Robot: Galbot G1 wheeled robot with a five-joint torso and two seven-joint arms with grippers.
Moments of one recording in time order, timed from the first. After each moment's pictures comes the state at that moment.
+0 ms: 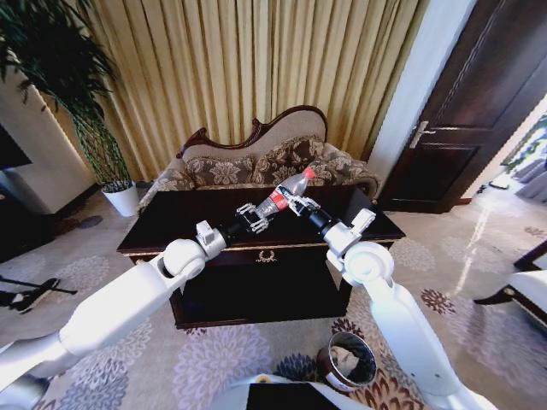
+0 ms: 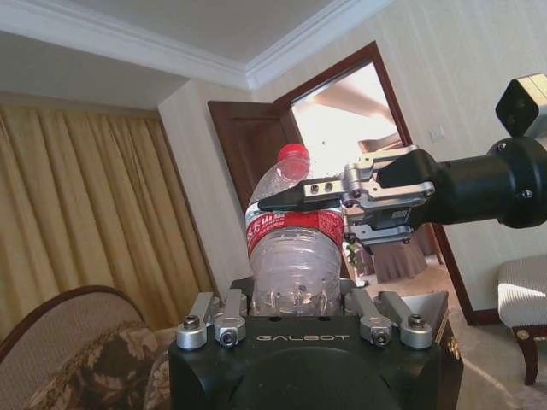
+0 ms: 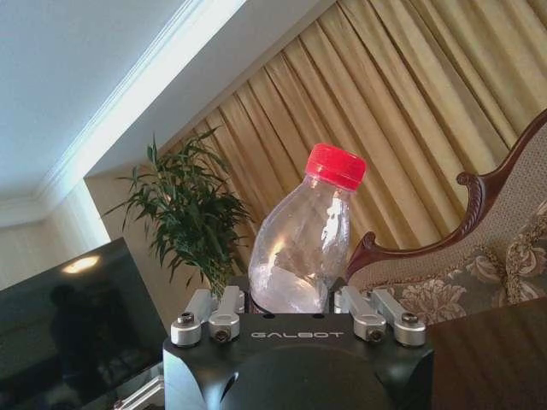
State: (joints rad) left arm 0.54 -0.74 0.27 -1.94 -0.68 -0.03 0.13; right arm -0.92 1.10 0.31 2.12 1.13 -0.36 0.12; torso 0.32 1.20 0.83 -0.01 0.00
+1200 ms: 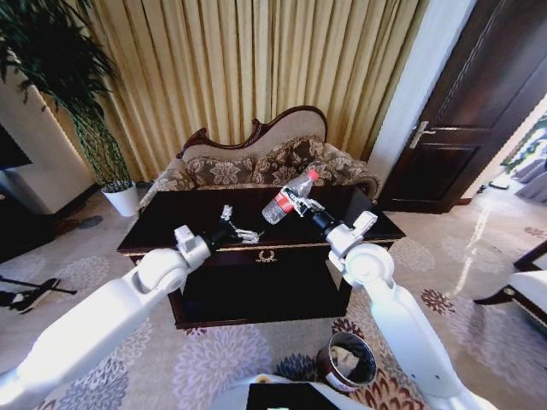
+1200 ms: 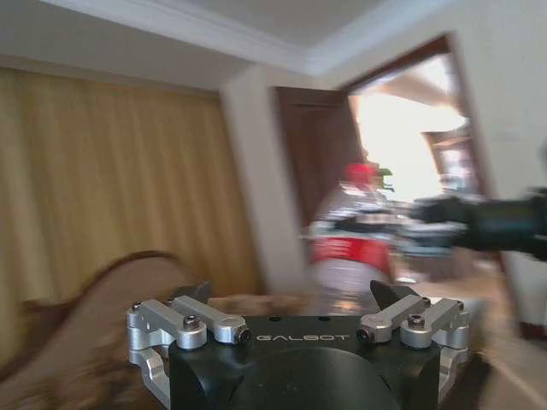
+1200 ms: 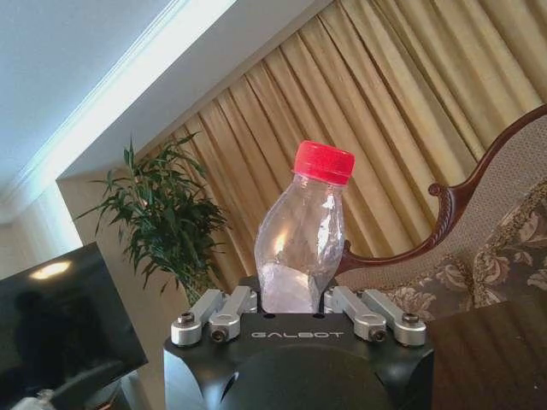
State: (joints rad) left arm 0.88 -0.66 -0.10 -2.13 -0.74 0.08 0.05; right arm -0.95 1.09 0.32 2.10 1.08 -0.33 0.12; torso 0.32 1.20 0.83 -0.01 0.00
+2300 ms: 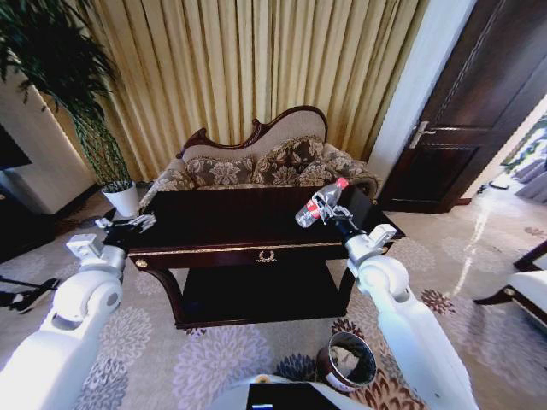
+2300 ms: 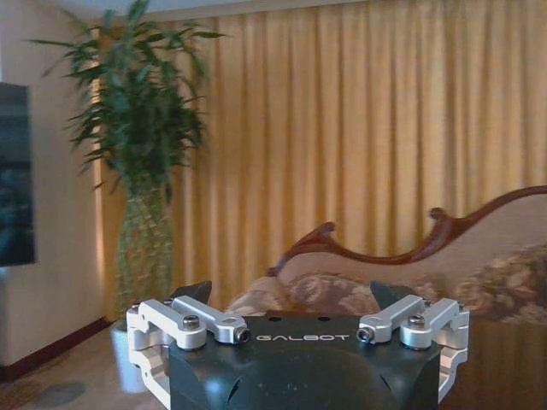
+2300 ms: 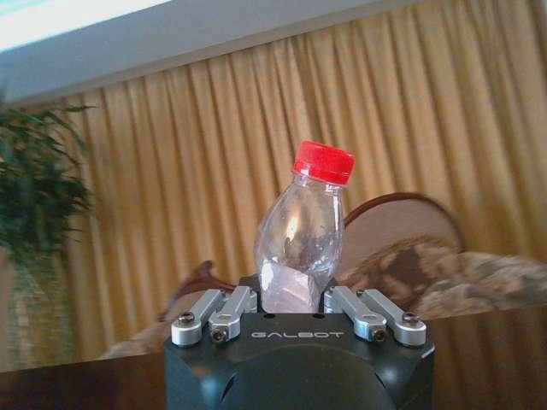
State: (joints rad) left arm 1.32 -0.92 -0.81 -2.11 -0.70 0.34 -0.36; right arm -1.10 1.11 0.48 2.06 0.67 -0.27 0.12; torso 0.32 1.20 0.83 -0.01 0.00
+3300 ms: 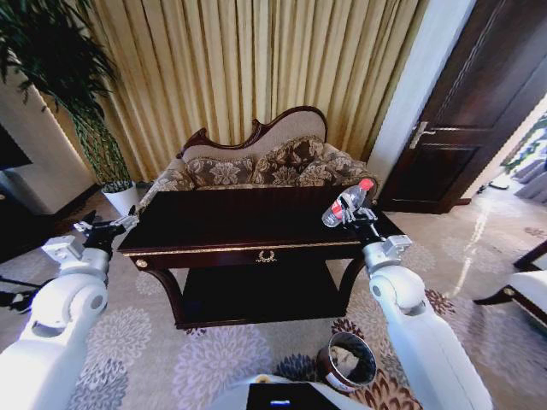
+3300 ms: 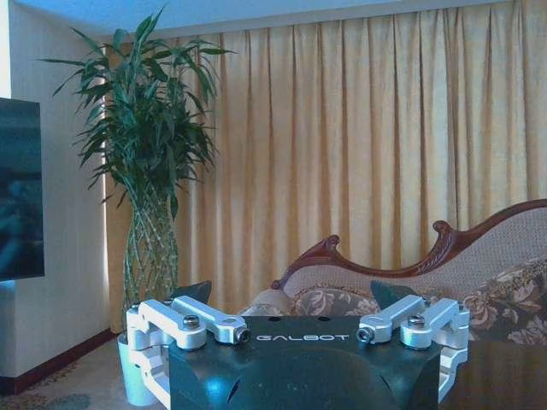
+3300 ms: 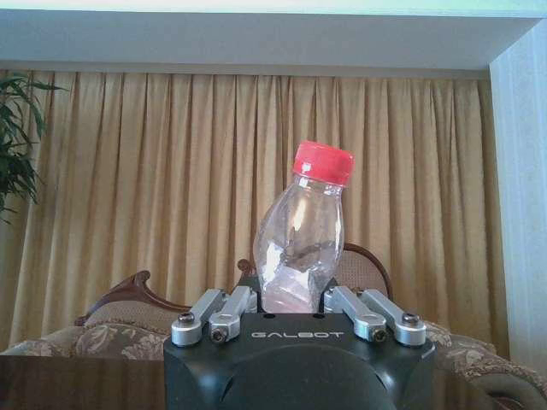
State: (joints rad) left arm 1.34 -0.90 -0.87 -2.17 -0.74 0.38 -0.37; right arm -1.18 1.11 0.56 2.11 0.45 -0.22 0.12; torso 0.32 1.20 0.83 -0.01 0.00
